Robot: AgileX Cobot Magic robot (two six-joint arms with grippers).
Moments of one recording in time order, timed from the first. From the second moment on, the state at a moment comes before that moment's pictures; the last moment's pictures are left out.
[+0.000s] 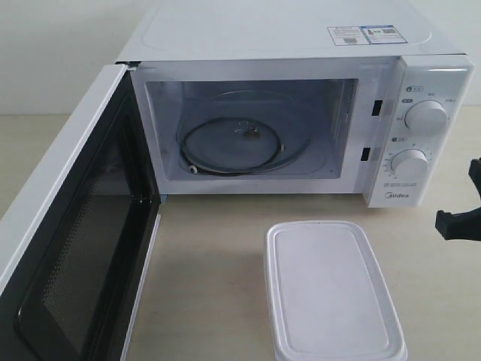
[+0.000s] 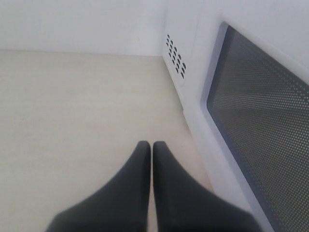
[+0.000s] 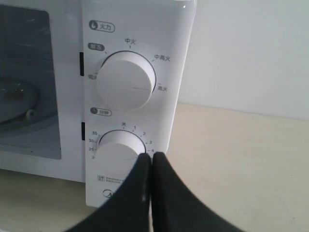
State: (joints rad) left arm -0.01 0.00 0.00 -0.08 0.33 -0.03; right arm 0.04 1.34 -0.11 0.06 -1.00 -0.13
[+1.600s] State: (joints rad) left arm -0.01 0.00 0.00 -0.08 0.33 -0.03; right arm 0.04 1.68 -0.06 -0.39 -0.95 0.06
